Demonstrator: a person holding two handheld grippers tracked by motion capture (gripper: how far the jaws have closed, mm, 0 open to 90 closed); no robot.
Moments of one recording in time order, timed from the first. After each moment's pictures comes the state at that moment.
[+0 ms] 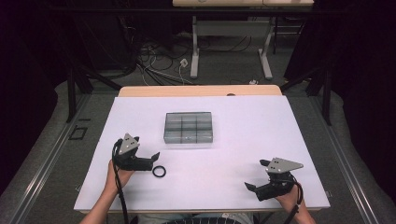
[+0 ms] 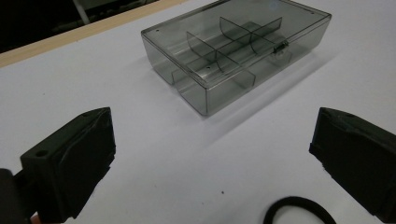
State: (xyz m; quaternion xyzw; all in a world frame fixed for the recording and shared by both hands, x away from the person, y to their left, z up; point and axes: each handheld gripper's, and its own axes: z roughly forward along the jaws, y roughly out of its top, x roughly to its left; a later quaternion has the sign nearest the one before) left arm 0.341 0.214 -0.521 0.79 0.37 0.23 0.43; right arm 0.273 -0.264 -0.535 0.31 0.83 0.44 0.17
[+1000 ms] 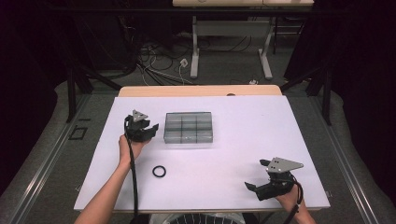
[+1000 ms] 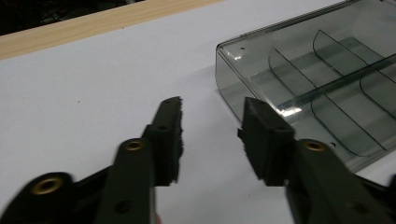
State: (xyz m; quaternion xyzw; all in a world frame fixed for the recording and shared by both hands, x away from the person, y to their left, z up) left arm 0.438 0.199 -0.522 0.77 0.46 0.24 0.37; right arm 0.274 -0.265 -0.536 0.31 0.83 0.44 0.17
